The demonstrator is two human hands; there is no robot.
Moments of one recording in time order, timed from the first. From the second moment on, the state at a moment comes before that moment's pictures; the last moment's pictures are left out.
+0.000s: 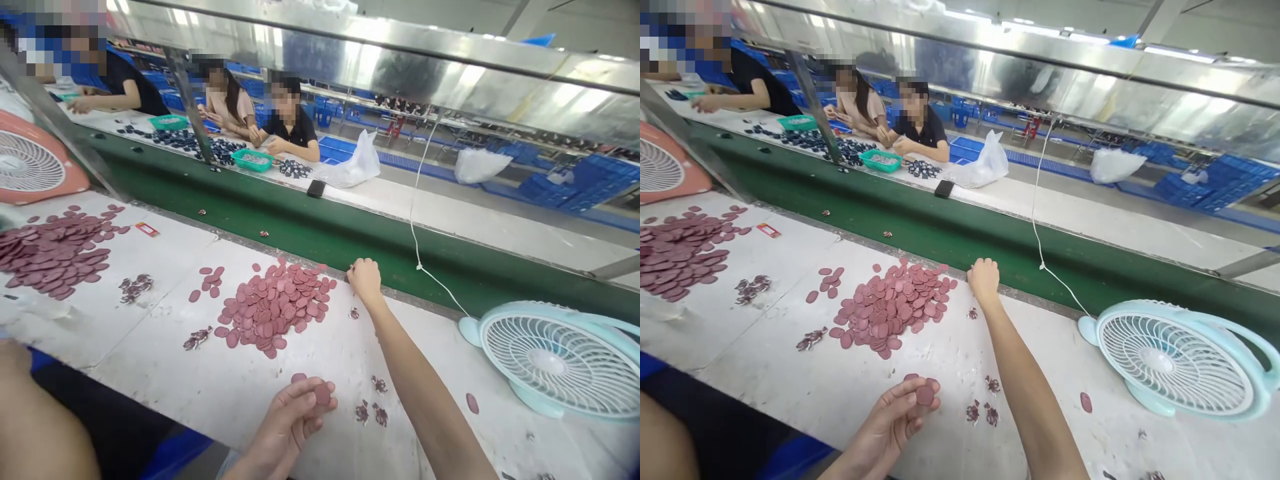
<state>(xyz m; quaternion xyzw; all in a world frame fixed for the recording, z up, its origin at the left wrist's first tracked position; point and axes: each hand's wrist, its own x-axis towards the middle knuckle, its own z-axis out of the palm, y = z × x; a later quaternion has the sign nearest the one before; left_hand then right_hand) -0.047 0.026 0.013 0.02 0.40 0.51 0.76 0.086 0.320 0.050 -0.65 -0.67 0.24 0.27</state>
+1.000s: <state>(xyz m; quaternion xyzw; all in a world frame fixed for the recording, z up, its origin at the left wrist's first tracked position) -0.002 0.009 0.000 0.19 0.38 0.47 0.77 0.157 0.008 0.040 -0.57 -0.39 0.60 0.40</state>
